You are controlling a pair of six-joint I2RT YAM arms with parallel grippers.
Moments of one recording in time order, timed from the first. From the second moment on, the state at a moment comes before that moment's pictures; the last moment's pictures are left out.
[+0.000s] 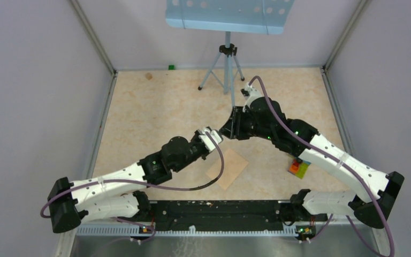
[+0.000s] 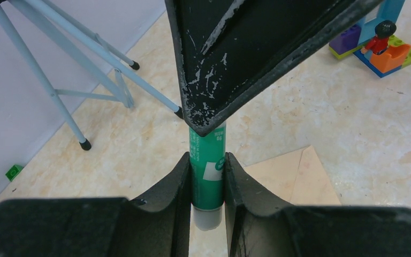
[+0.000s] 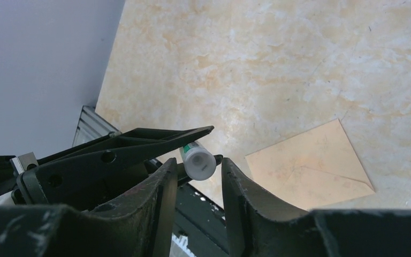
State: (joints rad) left arm -1.08 1.00 0.69 0.18 -0.20 0.29; right arm 0.89 1.16 1.23 -0.59 0.02 0.70
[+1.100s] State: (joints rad) left arm -1.02 0.83 0.68 0.10 0.33 -0.08; right arm 0.85 1.00 1.18 -0.57 -0.47 0.22
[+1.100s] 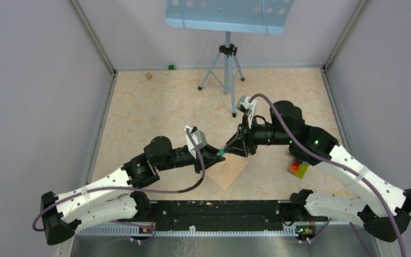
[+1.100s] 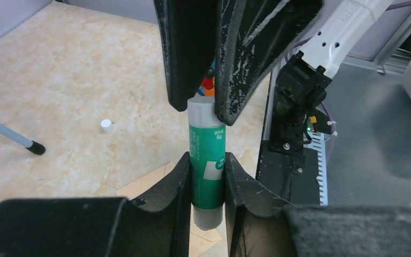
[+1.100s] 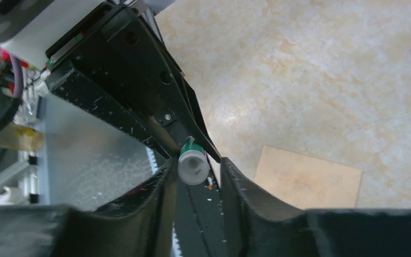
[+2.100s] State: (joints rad) left arm -1.05 0.99 0.67 0.18 -0.18 0.24; right arm 0.83 1.18 1.23 -0.57 -0.06 0.69
